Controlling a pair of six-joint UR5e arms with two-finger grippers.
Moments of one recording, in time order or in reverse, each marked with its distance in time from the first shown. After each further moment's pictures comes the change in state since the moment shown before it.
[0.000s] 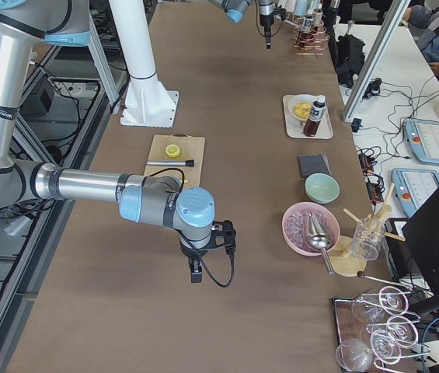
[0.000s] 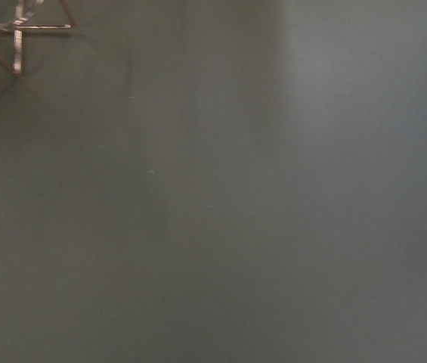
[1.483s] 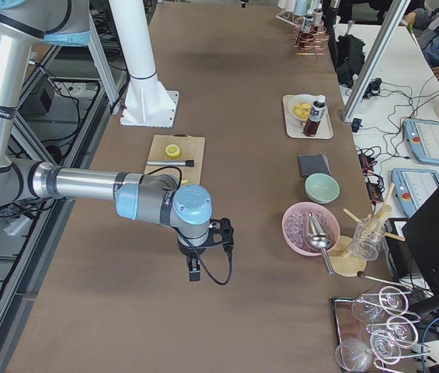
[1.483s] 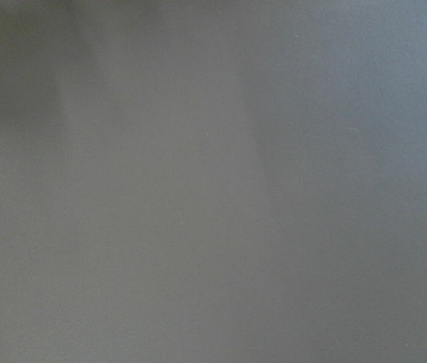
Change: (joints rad) left arm -0.482 0.436 0.009 0.068 -0.317 0.853; right arm 0.003 -0.014 0.020 0.000 -0.004 -0.010
